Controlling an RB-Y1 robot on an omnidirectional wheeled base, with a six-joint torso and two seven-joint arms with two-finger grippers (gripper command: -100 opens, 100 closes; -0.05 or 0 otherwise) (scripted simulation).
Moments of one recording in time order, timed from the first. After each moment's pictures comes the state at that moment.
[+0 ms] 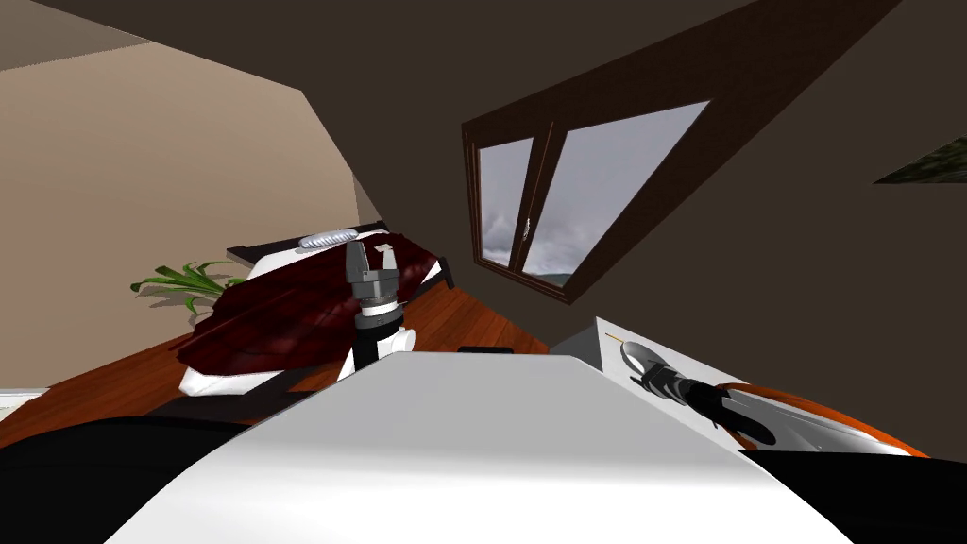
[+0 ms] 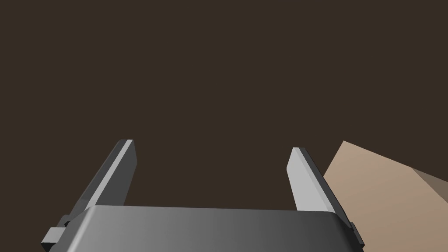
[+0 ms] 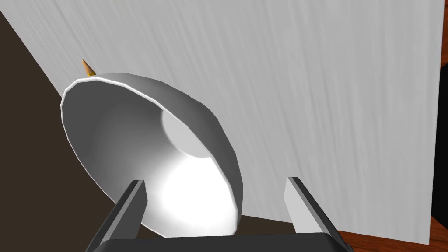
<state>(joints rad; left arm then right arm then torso) 0.49 0.04 0.07 -2.33 -0.04 -0.62 -0.05 0.42 -1.33 0.63 -1.04 0.17 -0.17 0.82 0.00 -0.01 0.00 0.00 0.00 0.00</state>
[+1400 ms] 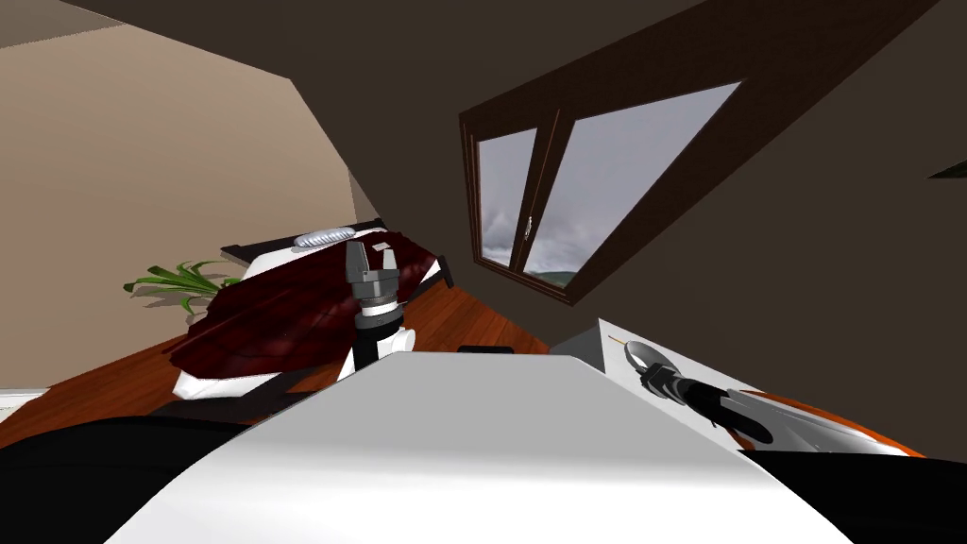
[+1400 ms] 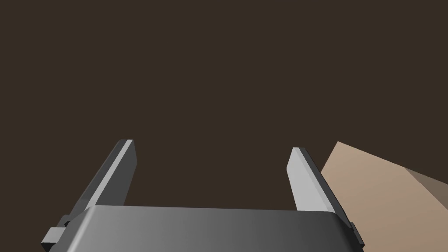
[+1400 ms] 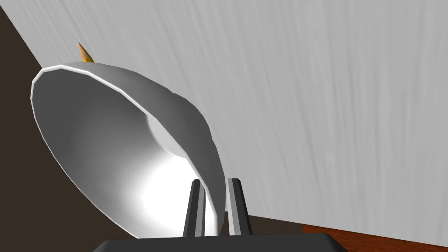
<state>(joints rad) 0.49 0.04 0.07 -2.33 -0.04 -0.62 -0.05 0.42 -1.32 0.63 -1.04 0.16 -0.18 0.87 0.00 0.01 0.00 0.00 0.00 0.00</state>
